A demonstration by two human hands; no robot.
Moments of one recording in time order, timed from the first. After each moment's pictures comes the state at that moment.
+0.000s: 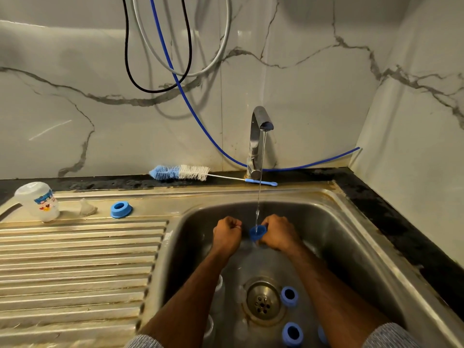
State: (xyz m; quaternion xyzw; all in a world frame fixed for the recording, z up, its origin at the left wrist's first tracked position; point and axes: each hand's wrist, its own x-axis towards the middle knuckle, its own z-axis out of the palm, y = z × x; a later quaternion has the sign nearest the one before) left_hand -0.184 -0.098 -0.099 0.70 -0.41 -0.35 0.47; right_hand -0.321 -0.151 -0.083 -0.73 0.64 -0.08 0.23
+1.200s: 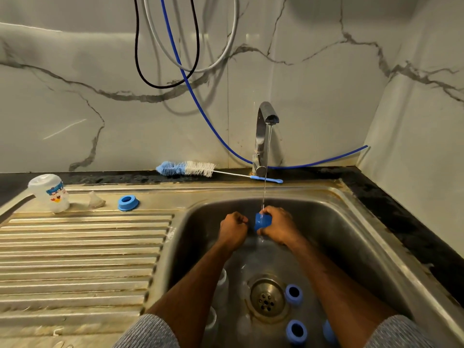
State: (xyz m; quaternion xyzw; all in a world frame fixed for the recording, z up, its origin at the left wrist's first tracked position) left_hand -0.180 -0.108 -0.104 0.71 -0.46 -0.33 0.41; right_hand -0.322 -0.162 -0.090 -0.75 0.57 -0.17 0.27
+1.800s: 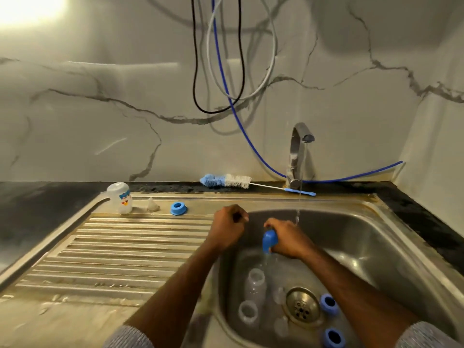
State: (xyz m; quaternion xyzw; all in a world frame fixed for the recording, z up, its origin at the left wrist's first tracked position) left_hand -0.093 -0.027 -0.034 0.69 -0.58 -0.14 0.41; right_hand -0.275 -0.109 -0.058 -0.86 0.46 -0.11 0.20
